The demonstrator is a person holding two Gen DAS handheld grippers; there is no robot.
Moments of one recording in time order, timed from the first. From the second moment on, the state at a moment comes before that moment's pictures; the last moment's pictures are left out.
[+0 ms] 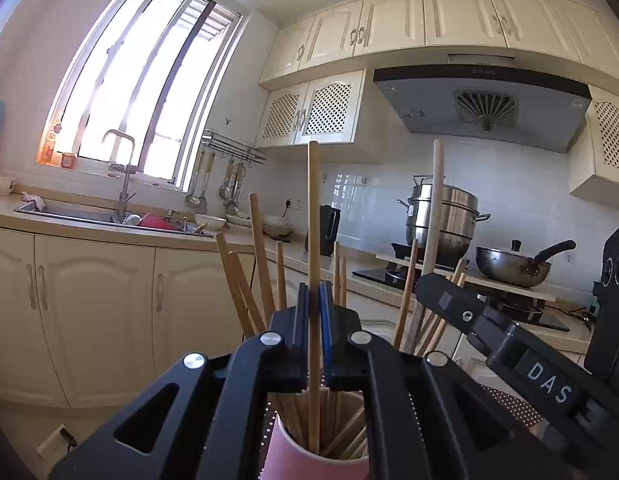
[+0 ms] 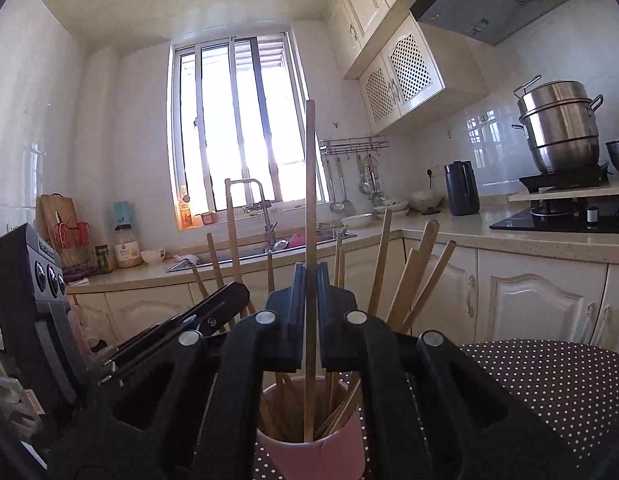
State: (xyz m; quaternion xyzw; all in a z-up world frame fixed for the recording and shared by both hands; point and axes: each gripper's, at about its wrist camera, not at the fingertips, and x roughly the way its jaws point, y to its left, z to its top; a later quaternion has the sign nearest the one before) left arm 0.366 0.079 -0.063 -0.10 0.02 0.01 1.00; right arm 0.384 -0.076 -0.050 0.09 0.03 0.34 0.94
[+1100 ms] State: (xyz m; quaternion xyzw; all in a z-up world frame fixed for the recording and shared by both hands) left arm 0.315 0.072 -0.057 -0.04 0.11 0.00 0.99; right arm 0.329 -0.086 -0.062 0.07 0.10 0.29 0.95
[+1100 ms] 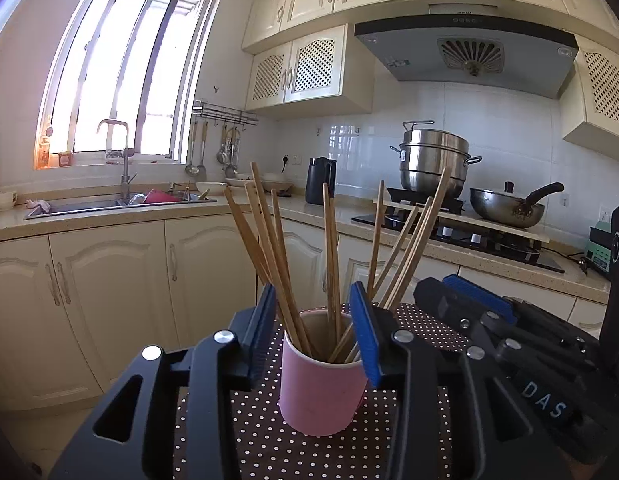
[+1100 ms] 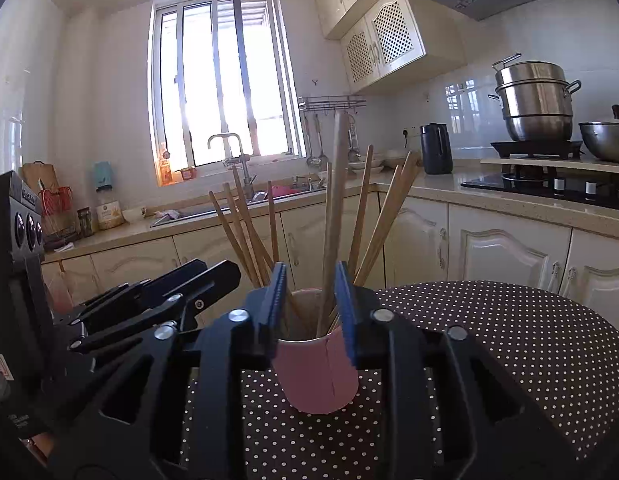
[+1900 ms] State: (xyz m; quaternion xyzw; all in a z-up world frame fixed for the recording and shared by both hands) left arm 0.165 0.025 0.018 0.00 0.05 0.00 1.00; right arm 0.168 -0.142 0.000 0.01 0.04 0.20 0.98
